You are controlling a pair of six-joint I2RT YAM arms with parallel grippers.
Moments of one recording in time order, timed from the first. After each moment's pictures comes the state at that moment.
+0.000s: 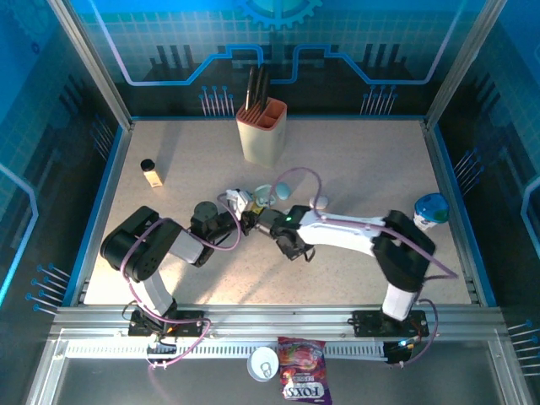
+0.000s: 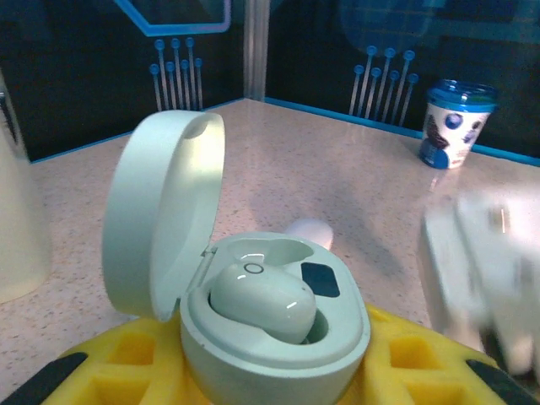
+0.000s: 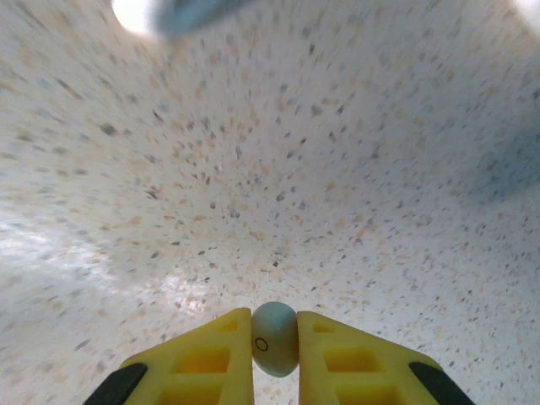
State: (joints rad) left arm -0.44 1.73 0.39 1.27 0.51 -0.01; right arm 0.97 1.71 1.18 -0.94 0.35 0.47
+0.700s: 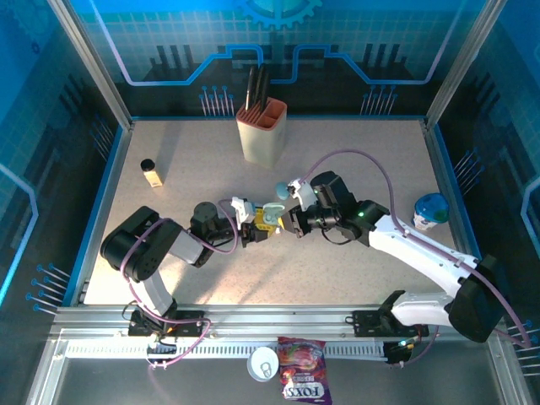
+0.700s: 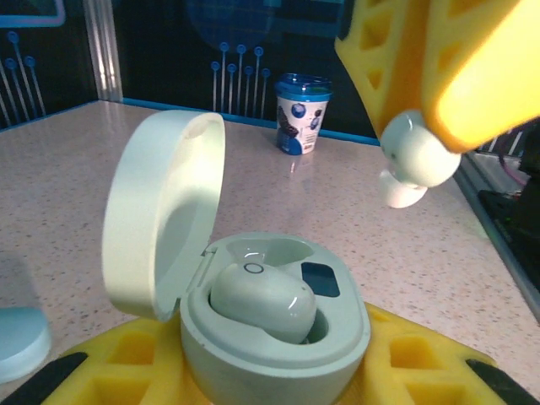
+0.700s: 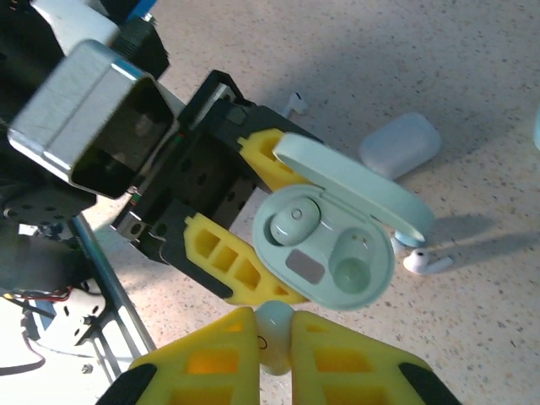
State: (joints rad) left arm -0.44 1.73 0.38 1.28 0.86 -0.04; right arm 0.72 1.25 0.96 -0.43 -0.35 0.29
